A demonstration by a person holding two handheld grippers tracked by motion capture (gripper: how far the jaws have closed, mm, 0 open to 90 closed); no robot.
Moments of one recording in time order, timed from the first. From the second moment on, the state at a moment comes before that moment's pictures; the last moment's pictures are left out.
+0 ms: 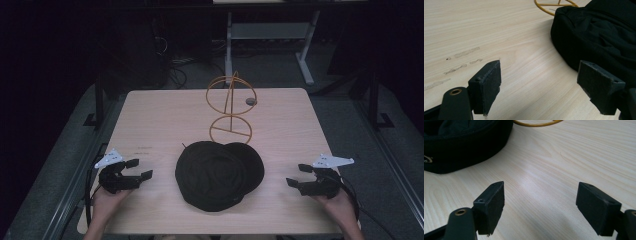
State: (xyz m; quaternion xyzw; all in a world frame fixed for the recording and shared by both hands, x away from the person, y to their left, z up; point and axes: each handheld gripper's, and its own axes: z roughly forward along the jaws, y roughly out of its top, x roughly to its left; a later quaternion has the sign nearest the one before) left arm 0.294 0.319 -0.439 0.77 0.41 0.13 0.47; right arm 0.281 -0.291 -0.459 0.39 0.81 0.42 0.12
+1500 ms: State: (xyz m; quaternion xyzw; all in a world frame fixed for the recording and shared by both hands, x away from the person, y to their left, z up) left arm 0.295 0.315 -0.443 0.79 0.40 0.14 0.45; right arm 0.287 -0.223 -0.392 0.29 0.84 0.45 0.10
